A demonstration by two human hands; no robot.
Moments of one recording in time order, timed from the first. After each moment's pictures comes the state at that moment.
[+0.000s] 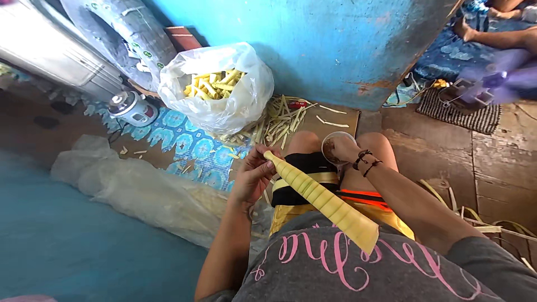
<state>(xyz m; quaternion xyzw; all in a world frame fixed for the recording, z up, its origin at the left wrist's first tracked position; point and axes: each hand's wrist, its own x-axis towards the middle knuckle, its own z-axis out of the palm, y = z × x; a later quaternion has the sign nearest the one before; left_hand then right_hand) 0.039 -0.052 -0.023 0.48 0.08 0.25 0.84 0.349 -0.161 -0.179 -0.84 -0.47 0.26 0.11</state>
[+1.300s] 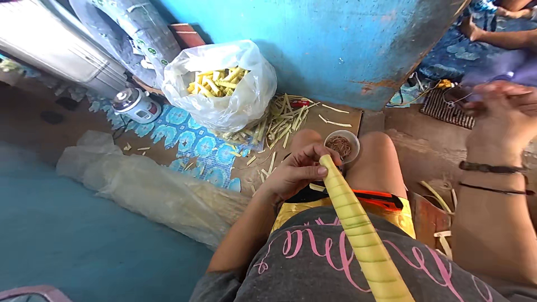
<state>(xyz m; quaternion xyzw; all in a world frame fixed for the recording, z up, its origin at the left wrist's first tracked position) 0.093 -0.090 -0.002 0.46 -0.05 0.07 0.88 0.427 -0.313 -0.024 -0.62 -0.26 -0.02 0.74</state>
